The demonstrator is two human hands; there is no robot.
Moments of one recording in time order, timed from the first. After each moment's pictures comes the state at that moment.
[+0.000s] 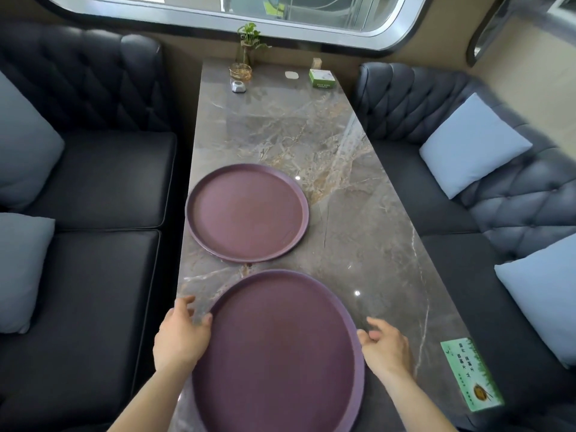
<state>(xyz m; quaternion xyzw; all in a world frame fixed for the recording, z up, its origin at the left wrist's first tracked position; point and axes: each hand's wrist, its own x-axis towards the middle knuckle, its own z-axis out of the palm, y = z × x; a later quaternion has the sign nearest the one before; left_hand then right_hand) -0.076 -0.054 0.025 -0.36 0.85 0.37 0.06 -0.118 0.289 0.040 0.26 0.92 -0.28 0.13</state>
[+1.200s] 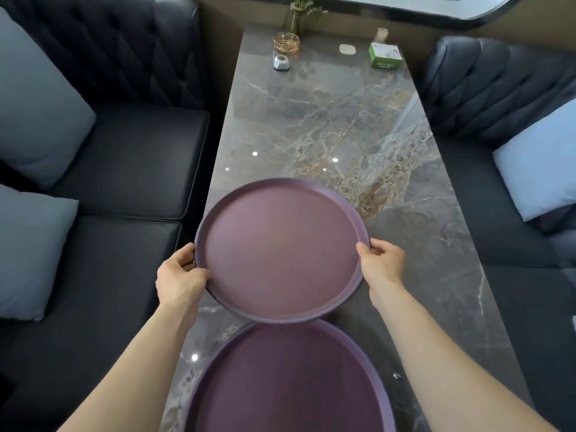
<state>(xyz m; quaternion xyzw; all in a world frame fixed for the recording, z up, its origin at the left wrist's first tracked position) -0.241 -0.113 0.026 -0.51 0.63 0.58 -0.08 -0.380 0.176 0.031 0.25 0.83 -0.50 0.06</state>
